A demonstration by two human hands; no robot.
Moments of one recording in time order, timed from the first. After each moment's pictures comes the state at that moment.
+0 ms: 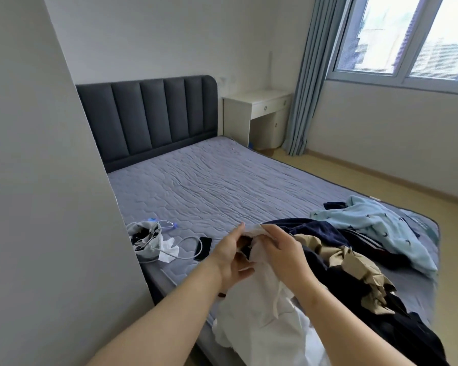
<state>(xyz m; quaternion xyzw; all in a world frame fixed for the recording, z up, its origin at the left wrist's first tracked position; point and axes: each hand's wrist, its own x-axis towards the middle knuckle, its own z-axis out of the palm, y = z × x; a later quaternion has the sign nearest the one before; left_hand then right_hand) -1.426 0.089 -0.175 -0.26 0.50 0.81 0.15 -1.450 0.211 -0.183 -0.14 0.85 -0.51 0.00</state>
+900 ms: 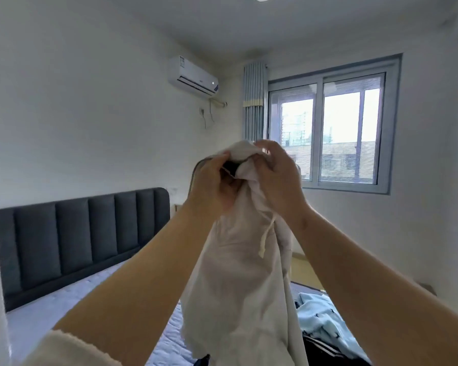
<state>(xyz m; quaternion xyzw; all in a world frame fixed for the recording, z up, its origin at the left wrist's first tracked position) -1.499 0.225 0.141 0.18 0.37 0.91 -0.08 -1.506 0.336 0.134 -0.25 0.71 -0.52 -0.41</state>
